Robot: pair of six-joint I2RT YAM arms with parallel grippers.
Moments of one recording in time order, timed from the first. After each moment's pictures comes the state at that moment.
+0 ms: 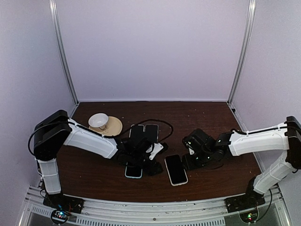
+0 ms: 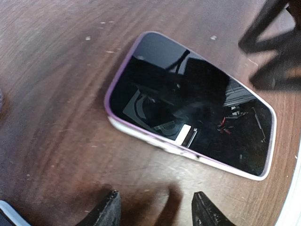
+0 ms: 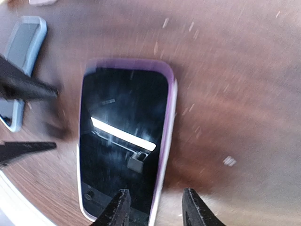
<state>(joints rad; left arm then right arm) -1.07 1.94 1.07 -0.01 0.18 -0.17 0.97 1.47 0.77 -0.41 0.07 0.68</state>
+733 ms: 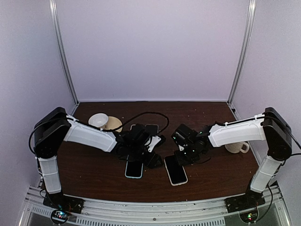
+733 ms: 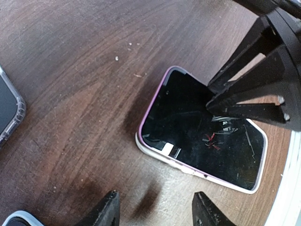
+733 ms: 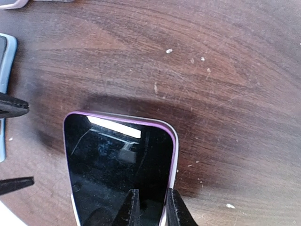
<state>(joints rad) -0.99 1.94 1.12 -0.04 0.26 -0.23 0.89 1.72 1.01 -0.51 0.02 0.60</state>
